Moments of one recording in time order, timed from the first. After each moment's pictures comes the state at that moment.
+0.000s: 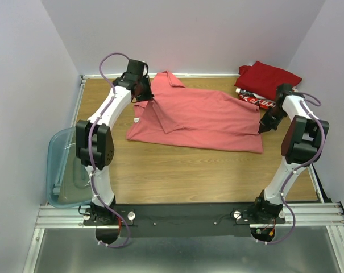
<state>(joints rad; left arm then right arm) -0.26 1.95 1.76 -0.62 0.11 -0.42 -0.25 1.97 1.52 -0.94 -0.06 0.43</state>
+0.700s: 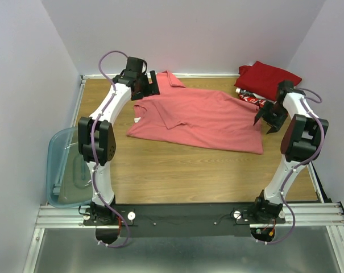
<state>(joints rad) -0.24 2.03 1.86 -0.63 0.10 -0.43 -0.25 2.01 1.59 -0.94 -0.05 0.41</state>
